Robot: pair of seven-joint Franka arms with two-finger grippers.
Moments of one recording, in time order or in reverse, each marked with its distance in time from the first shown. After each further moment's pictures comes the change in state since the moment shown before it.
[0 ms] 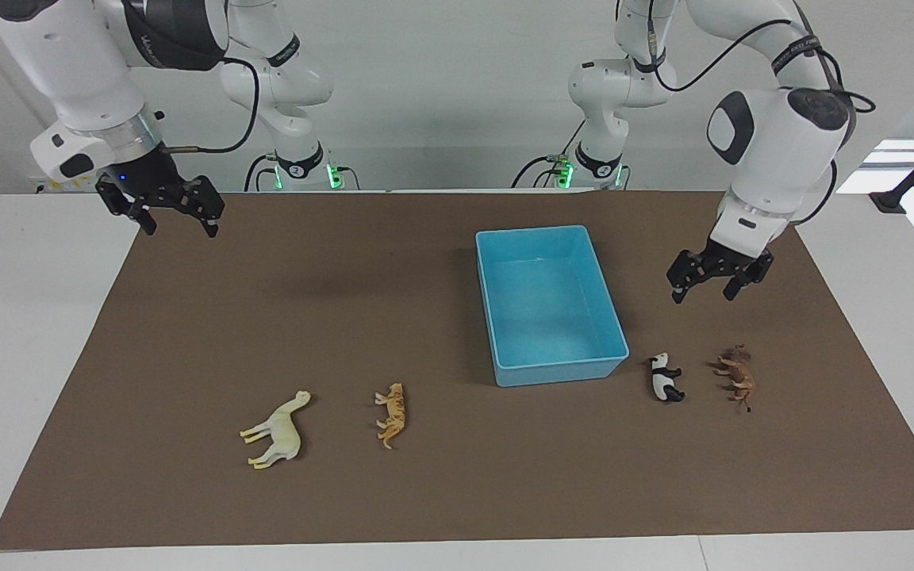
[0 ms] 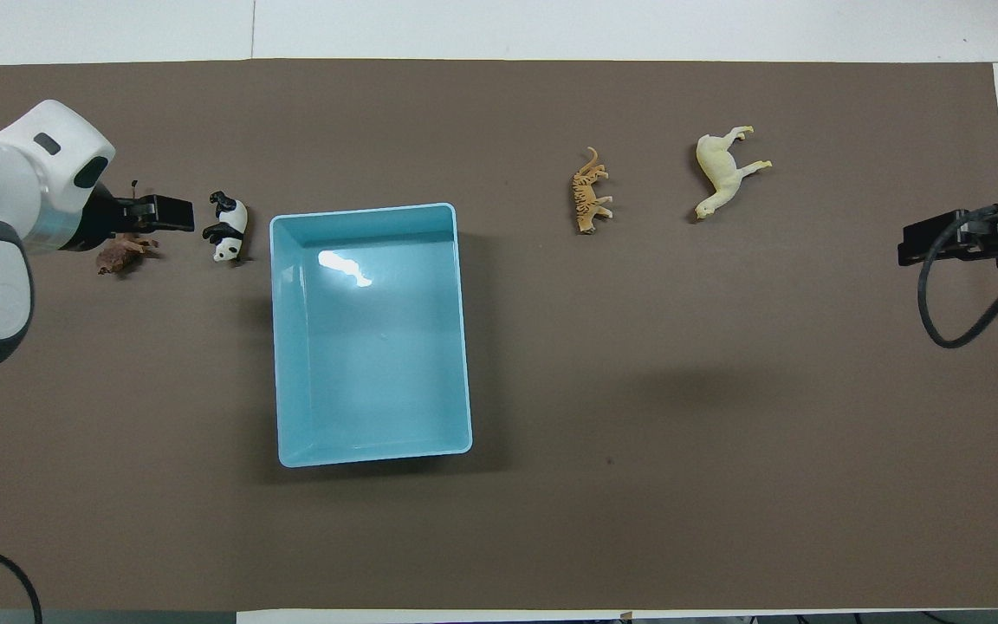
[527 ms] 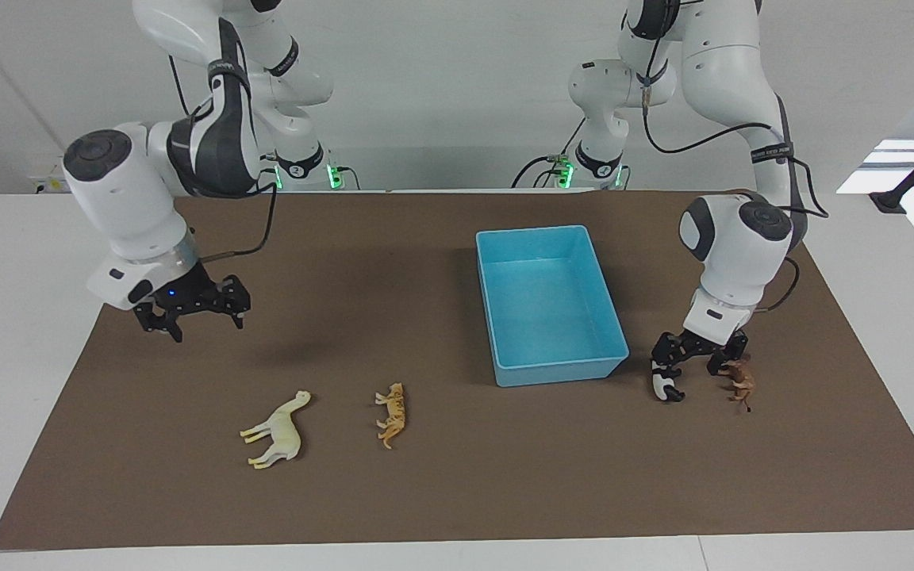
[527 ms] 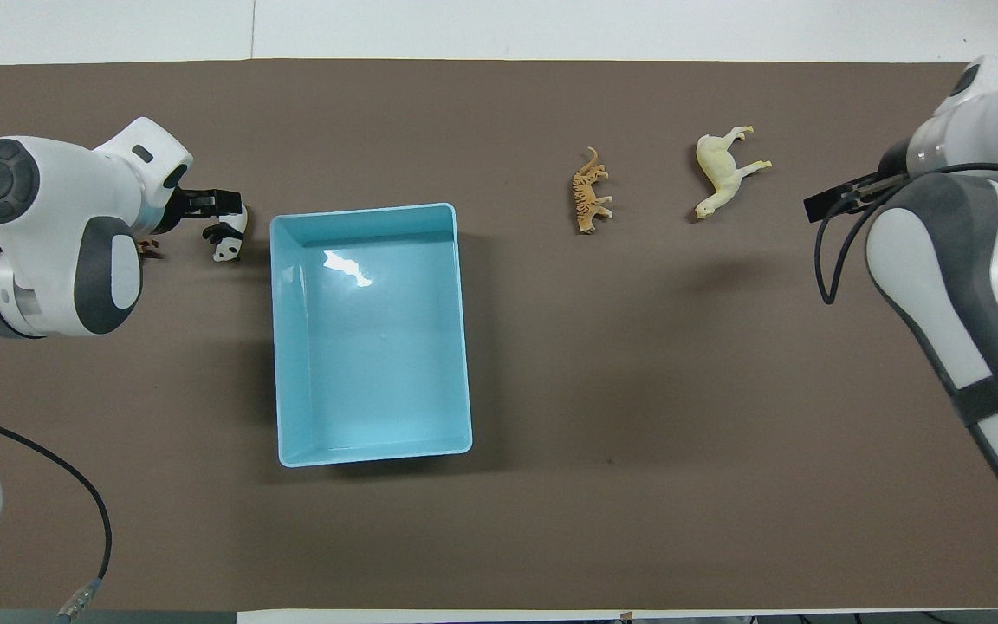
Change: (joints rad) left arm 0.004 0.251 0.000 -0.005 0.047 0.313 0.010; right arm 0.029 0.269 0.012 -0.027 0.000 0.398 -0.268
